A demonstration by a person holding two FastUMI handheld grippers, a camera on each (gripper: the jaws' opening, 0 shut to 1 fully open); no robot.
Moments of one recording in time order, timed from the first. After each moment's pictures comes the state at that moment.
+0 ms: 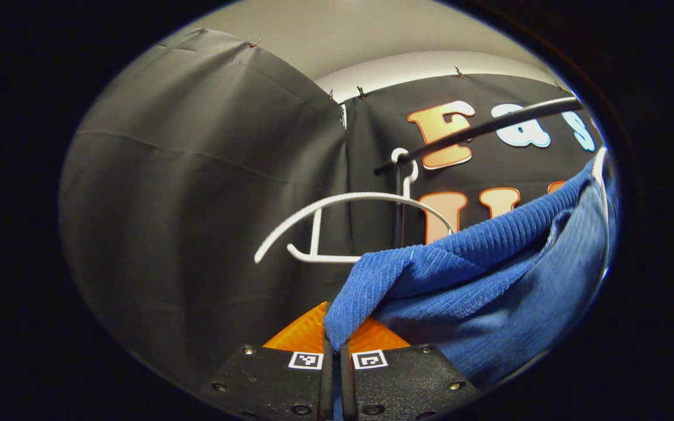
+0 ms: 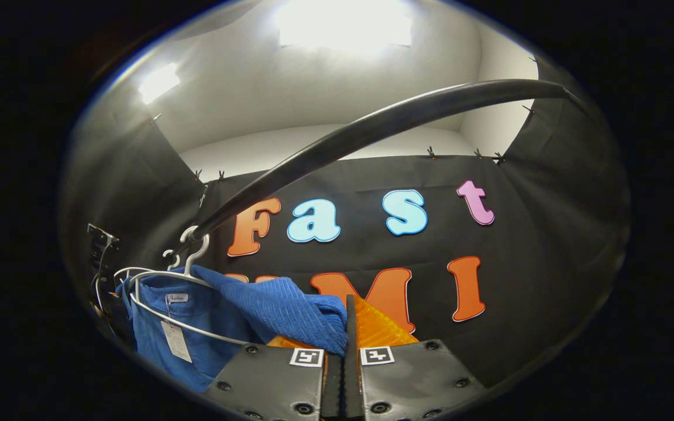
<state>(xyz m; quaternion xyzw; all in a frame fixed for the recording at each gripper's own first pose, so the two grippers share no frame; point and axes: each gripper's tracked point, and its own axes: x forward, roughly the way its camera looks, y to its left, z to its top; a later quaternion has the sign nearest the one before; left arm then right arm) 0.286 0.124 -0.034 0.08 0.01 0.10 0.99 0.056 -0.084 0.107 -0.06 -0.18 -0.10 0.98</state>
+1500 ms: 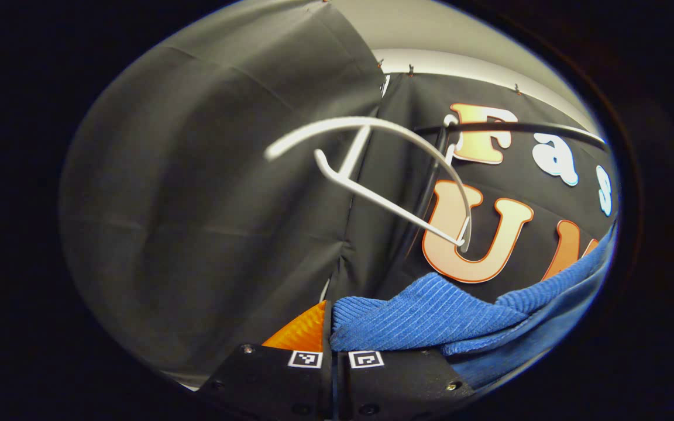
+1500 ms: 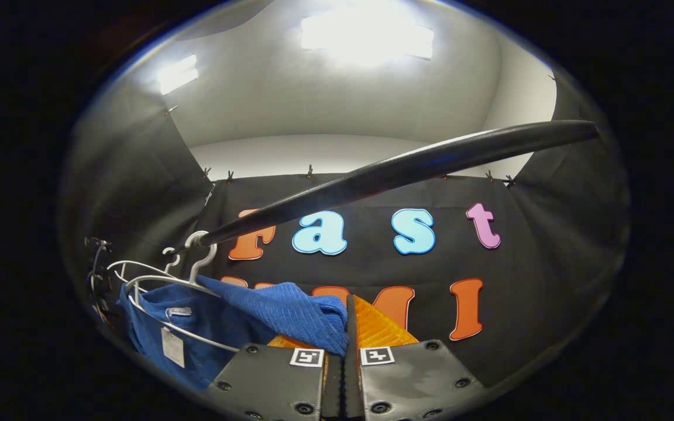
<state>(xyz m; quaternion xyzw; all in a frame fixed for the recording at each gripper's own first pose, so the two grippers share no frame) 0.279 0.157 -0.054 -0.06 0.04 0.11 0.99 0.067 -0.069 0.137 -0.13 -0.22 -0.12 0.96</state>
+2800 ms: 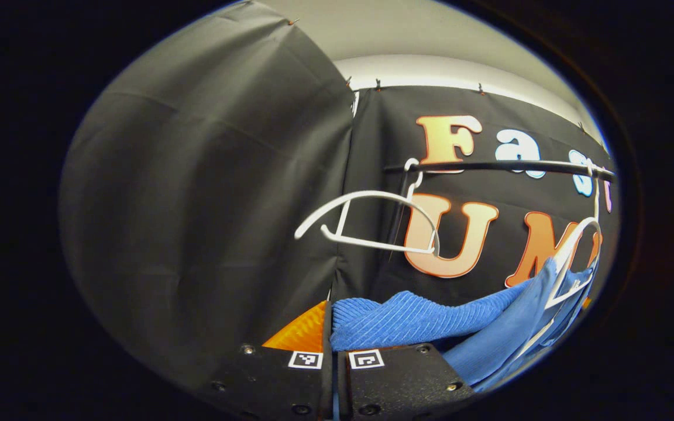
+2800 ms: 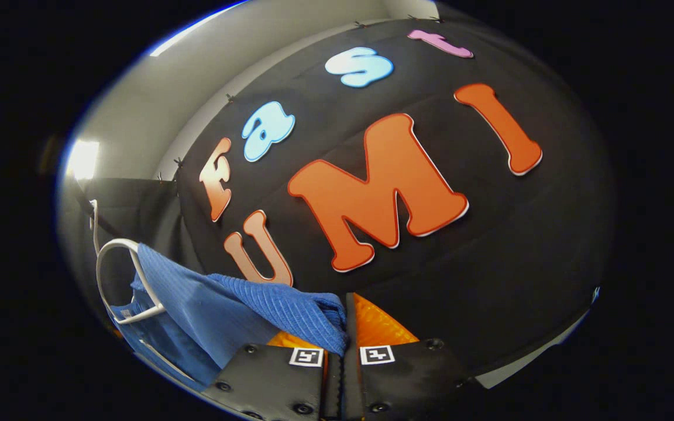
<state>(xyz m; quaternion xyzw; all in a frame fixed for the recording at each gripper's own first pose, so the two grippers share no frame) 0.217 0.148 -0.028 -0.03 0.06 0.07 1.00 0.280 -0.185 -0.062 0.21 0.02 -0.01 0.98</state>
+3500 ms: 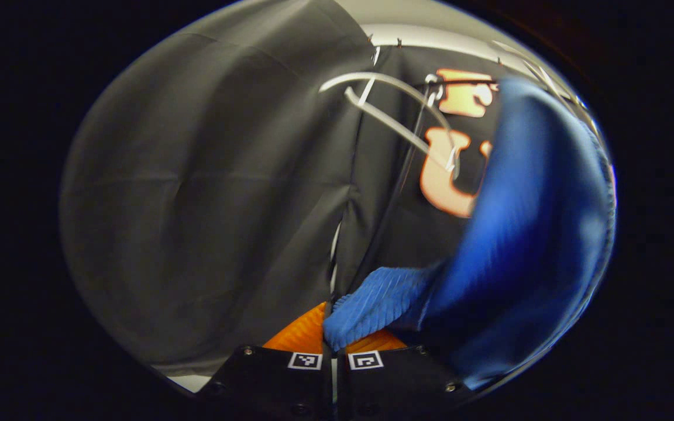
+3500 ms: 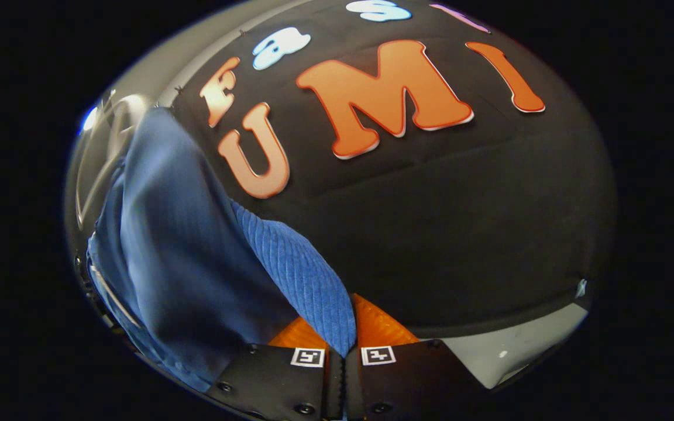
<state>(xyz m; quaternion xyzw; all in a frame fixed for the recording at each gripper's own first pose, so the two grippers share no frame) 0.171 0.161 -0.223 -0.06 0.23 0.11 0.96 0.206 -0.130 -0.264 0.12 0.26 -0.04 0.96</state>
